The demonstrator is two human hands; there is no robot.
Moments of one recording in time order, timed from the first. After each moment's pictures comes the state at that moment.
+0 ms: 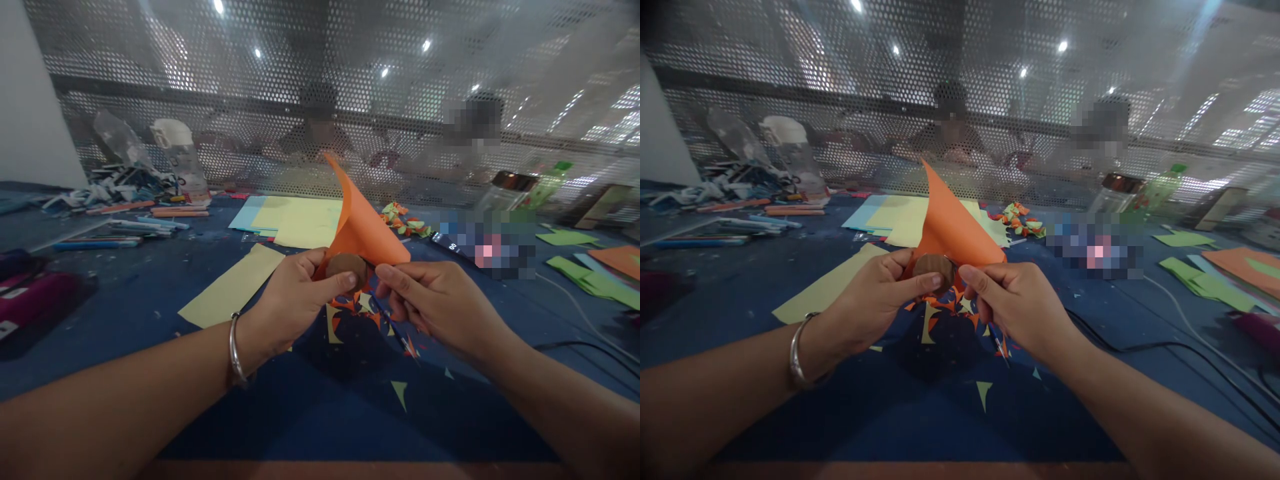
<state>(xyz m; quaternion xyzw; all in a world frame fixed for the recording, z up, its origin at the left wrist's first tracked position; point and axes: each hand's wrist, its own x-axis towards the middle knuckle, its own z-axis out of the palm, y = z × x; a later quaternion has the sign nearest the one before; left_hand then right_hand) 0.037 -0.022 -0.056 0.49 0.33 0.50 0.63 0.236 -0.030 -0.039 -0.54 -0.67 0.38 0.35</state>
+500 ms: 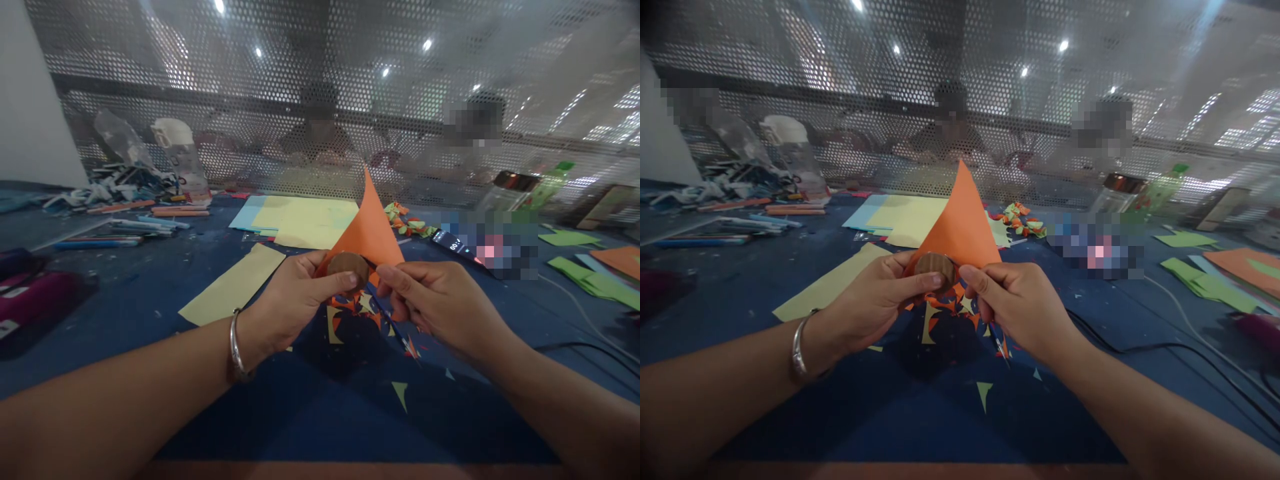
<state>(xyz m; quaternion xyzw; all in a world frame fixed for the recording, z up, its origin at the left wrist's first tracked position) 0.037 -0.022 -0.054 0.44 0.32 0.48 0.69 0.238 -0.030 -0.037 -0.53 -0.70 0.34 0.34</state>
